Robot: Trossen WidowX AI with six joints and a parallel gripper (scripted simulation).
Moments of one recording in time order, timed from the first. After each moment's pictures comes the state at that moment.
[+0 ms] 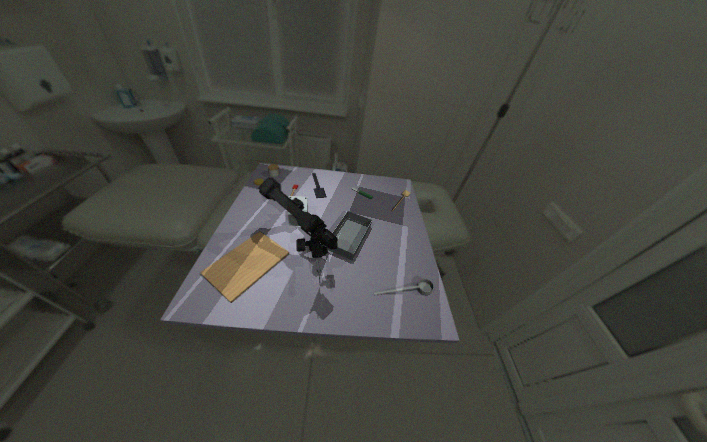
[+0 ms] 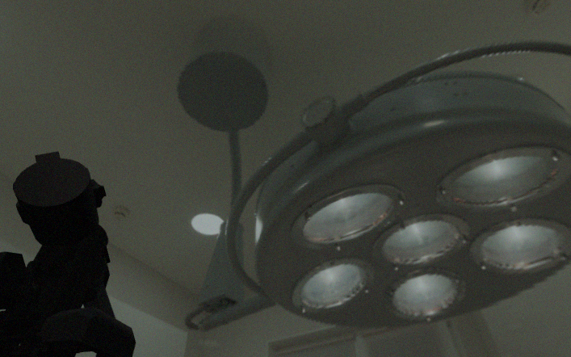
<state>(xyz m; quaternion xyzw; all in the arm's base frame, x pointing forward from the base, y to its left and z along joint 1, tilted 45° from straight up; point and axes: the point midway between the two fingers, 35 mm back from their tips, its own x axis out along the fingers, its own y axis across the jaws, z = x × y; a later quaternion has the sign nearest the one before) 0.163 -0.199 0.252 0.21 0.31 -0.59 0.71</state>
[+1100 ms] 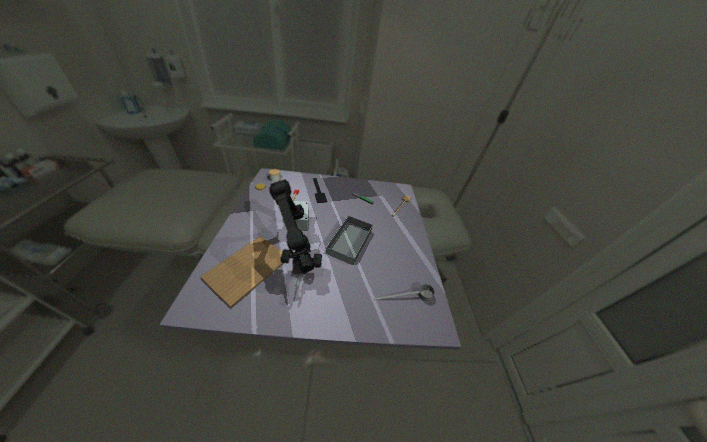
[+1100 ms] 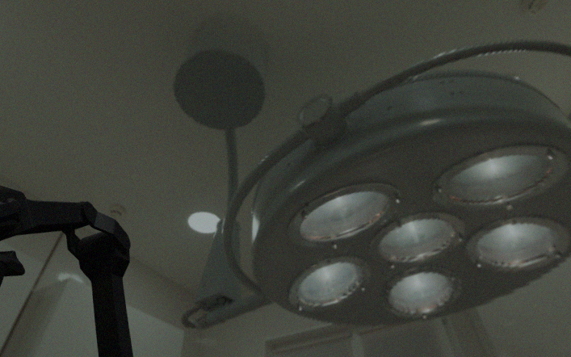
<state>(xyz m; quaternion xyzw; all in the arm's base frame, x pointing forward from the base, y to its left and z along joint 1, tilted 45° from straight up) 0.095 -0.249 0.233 0.33 0.32 -0.62 0.64</state>
